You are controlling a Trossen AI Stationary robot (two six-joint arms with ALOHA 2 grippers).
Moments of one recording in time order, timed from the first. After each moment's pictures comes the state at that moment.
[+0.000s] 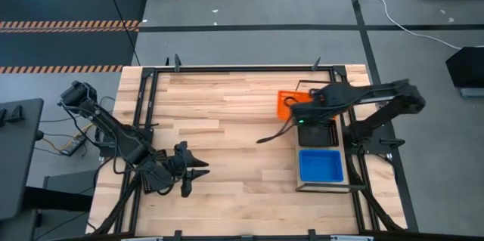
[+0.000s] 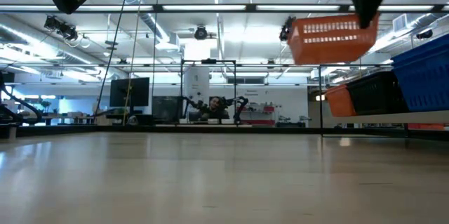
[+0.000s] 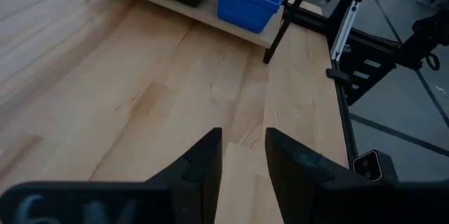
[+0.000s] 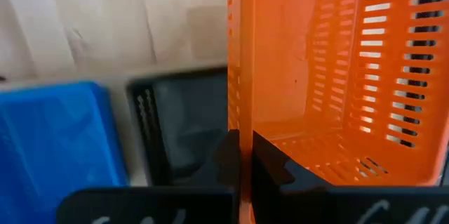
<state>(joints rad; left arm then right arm) -0.73 1.19 0.73 -0.11 -0.71 -0.75 0.11 1.41 1.43 -1.56 0.21 0.26</state>
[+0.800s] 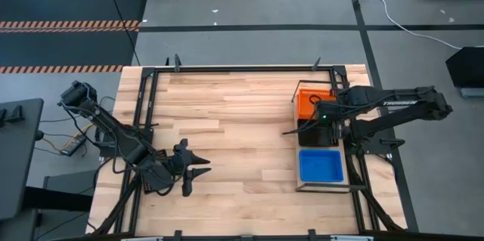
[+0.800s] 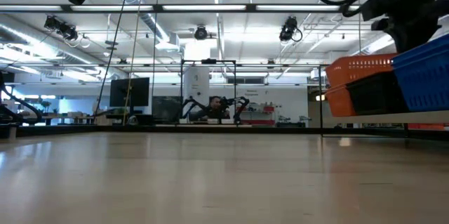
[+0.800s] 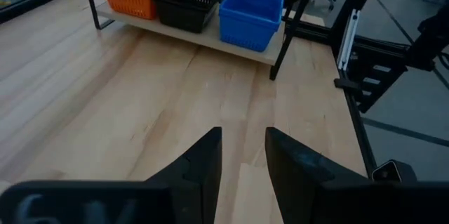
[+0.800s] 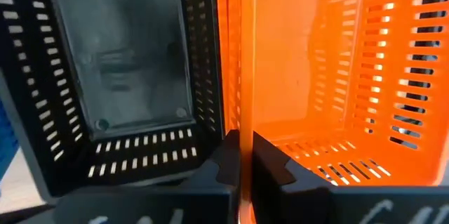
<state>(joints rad) -0.73 1.19 0.73 -0.05 -0.78 -0.61 -0.02 0.98 0.92 -1.46 0.27 0.10</state>
